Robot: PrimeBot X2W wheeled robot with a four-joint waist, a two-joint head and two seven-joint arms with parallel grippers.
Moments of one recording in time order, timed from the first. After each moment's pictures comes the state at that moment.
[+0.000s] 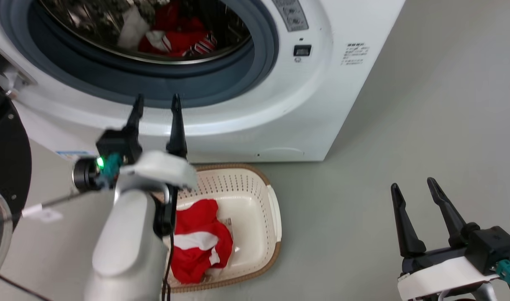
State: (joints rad) left arm -0.50 0.05 -0.09 0.42 -0.19 0.04 -0.26; right arm 0.07 -0.05 0.05 -0.17 0.10 0.13 -0.09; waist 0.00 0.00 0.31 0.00
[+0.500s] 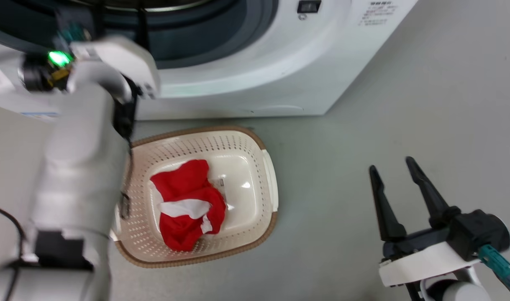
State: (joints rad) left arm -1.01 0.16 -0.09 0.86 -0.16 0.00 -0.15; right arm -0.01 -0.05 0.12 -0.16 0.09 0.13 -0.11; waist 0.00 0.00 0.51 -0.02
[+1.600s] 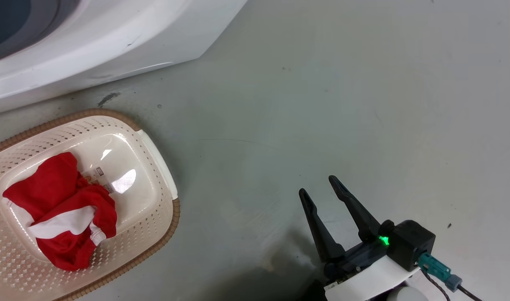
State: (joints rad) left arm -1.57 0.54 -0.24 1.17 0.00 0.01 0.63; right arm -0.08 -0.05 0.39 0.02 0.28 0.13 -0.25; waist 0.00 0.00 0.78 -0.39
